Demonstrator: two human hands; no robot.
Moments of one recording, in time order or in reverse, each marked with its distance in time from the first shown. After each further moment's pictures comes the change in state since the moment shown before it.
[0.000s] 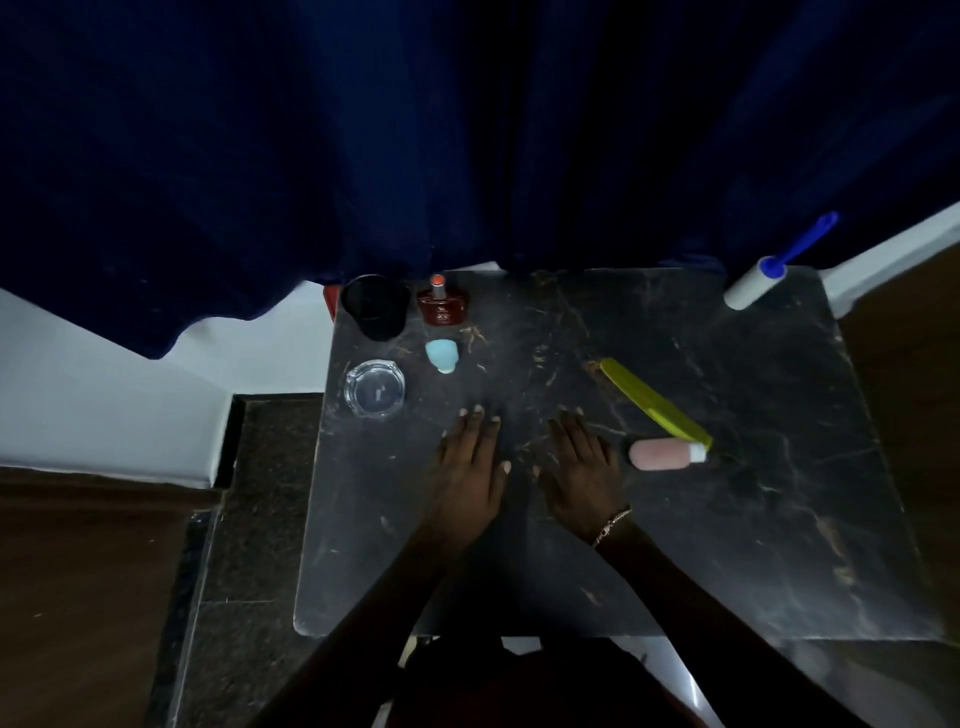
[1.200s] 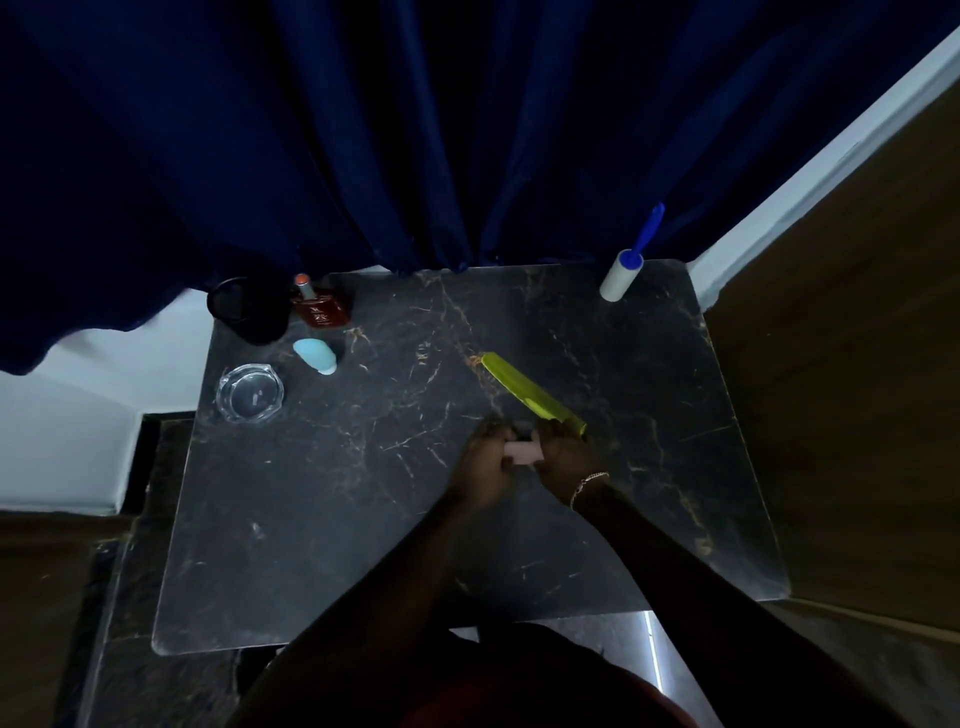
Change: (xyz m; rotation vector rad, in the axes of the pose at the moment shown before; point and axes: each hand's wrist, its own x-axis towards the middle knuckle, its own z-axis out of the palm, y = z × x) left_hand 0.072 0.169 0.105 -0.383 -0.291 -0.112; right_hand -0.015 0.168 -0.027 -0.118 -0.293 0.157
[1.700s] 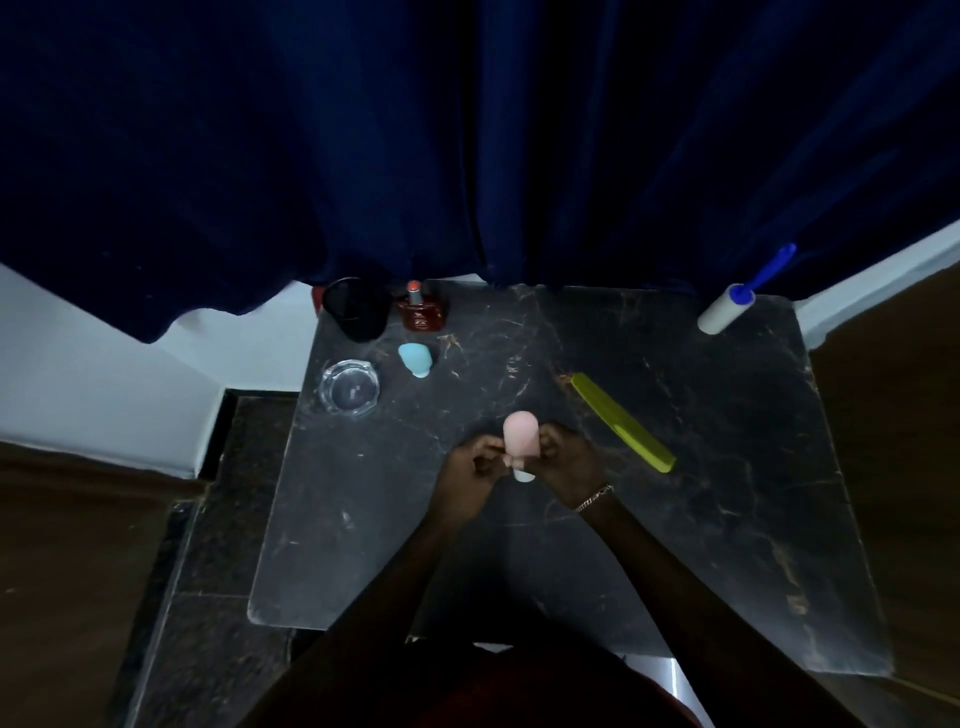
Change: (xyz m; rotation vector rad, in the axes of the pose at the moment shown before) left_hand -0.059 -0.079 -0.110 -0.591 0.217 -0.118; right_hand 0.026 -0.132 -0.024 0.869 0.044 0.003
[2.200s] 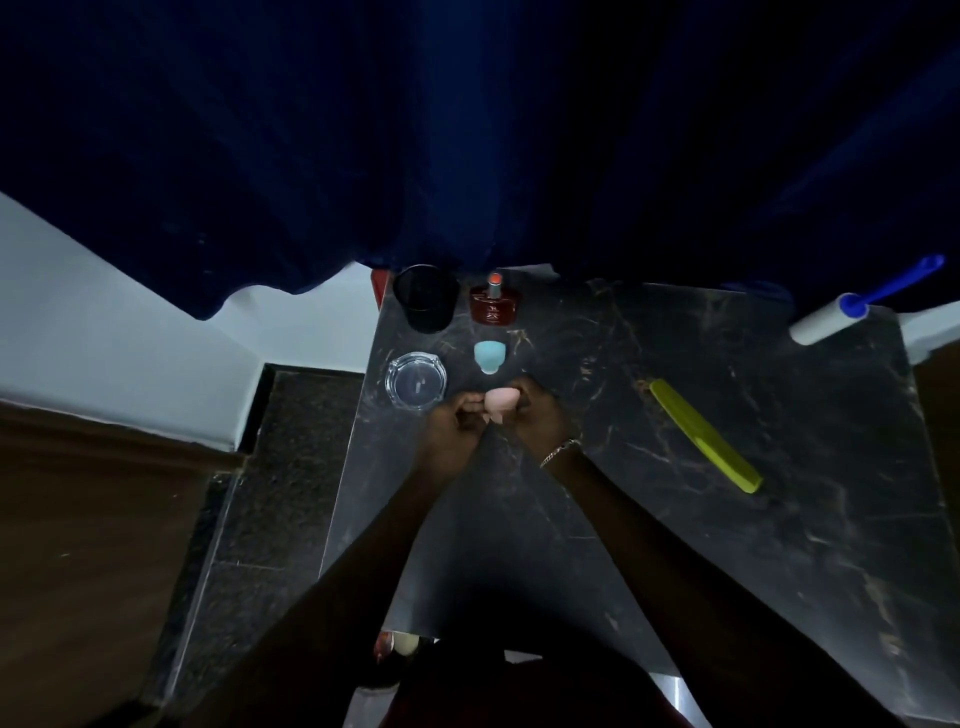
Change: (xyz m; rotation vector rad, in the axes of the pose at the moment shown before) left_hand 0.054 -0.034 -0.131 0.108 0.162 -0.036; right_hand 0.075 -0.088 0.118 -0.004 0.003 -0.122
